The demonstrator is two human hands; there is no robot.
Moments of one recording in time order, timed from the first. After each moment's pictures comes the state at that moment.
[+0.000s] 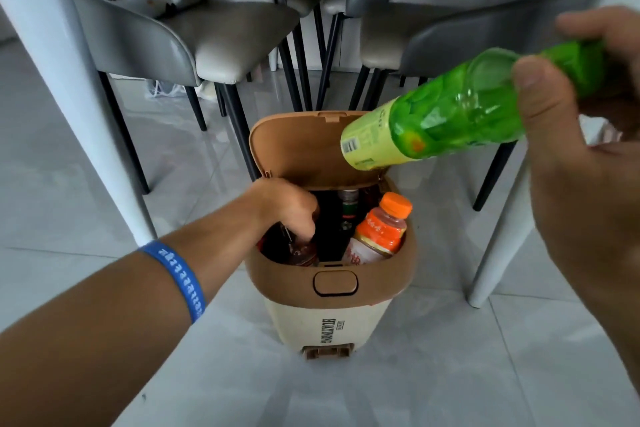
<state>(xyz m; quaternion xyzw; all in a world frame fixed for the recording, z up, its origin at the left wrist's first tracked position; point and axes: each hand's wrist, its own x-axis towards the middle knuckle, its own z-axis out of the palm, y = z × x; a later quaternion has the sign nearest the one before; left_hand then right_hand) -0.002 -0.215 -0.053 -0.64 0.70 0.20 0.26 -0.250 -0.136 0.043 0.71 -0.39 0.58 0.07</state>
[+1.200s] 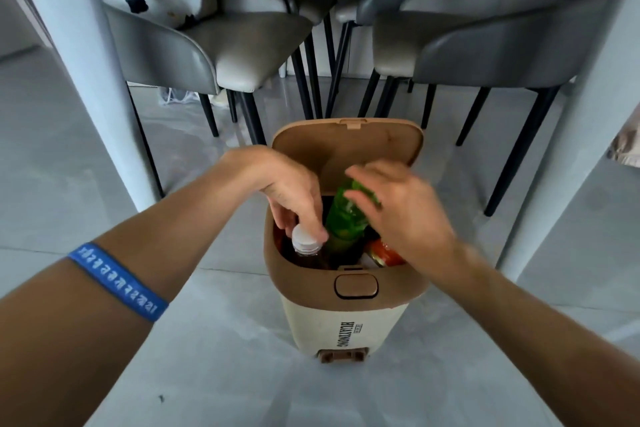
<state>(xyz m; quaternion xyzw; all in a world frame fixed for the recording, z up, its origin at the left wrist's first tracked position) 0.029 -0.211 -0.007 -0.60 0.67 0.40 0.17 -0.163 -0.185 -0.052 0.86 -0.39 0.33 0.05</state>
